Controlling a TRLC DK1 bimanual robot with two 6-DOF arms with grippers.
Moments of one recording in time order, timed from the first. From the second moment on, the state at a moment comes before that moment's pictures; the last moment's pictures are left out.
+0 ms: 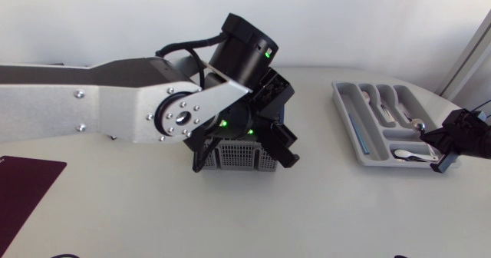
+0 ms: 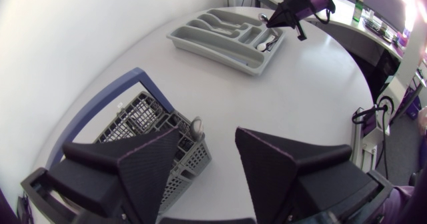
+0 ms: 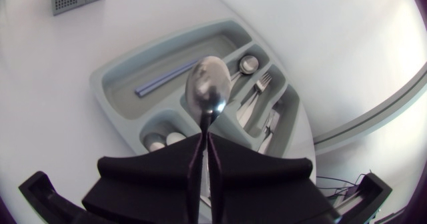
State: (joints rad) left arm -0.88 1.67 1.23 -0.27 -0.03 0.17; right arm -0.66 1.69 0.88 -0.09 -0.56 -1.28
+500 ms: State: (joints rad) left arm -0.92 1.70 1.22 -0.24 -0.13 0.19; right arm -0.67 1.89 0.91 0.09 -0.42 -1.44
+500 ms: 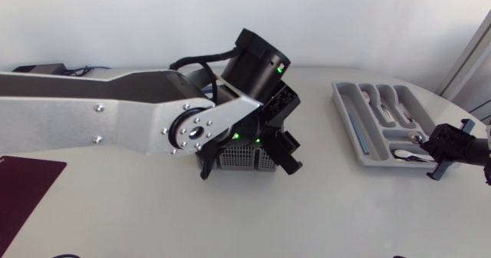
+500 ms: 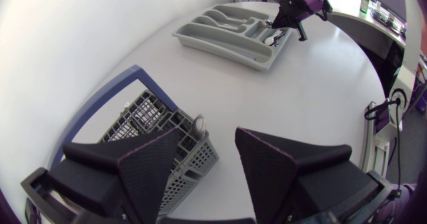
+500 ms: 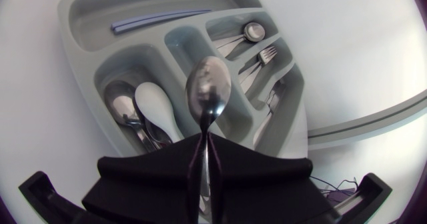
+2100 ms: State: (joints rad) left arm -1.00 1.89 1.10 0.25 -0.44 0.31; right arm -0.42 1.32 0.44 0.23 -0.38 -1.20
